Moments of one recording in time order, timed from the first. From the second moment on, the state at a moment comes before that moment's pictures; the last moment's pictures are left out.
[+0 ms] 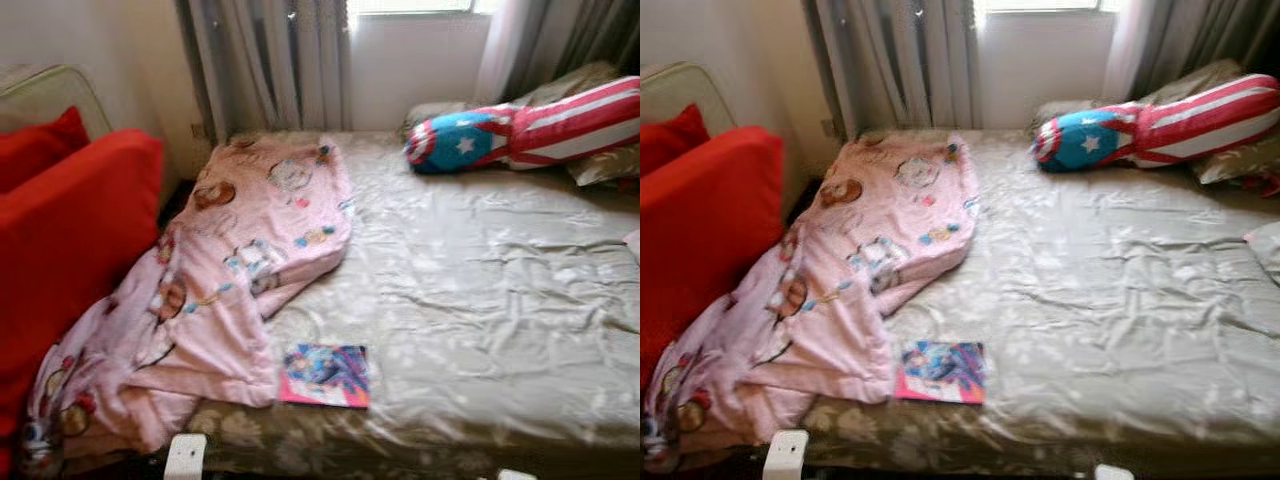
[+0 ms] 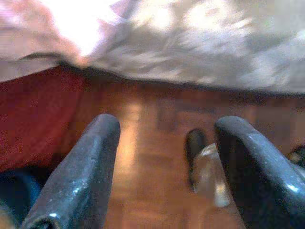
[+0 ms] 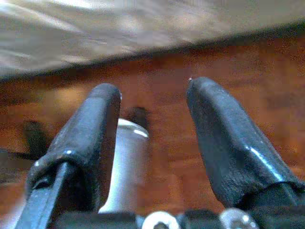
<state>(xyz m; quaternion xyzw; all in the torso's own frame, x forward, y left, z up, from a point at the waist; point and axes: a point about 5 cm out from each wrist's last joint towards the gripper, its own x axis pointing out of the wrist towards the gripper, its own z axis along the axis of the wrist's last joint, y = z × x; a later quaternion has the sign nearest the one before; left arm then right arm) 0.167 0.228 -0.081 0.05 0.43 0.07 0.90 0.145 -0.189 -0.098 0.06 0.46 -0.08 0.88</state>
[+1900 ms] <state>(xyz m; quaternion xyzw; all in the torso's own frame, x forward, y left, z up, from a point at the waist) 0.186 0.210 -0.075 0.03 0.40 0.05 0.91 0.136 -0.210 -0.097 0.03 0.46 -0.08 0.88</state>
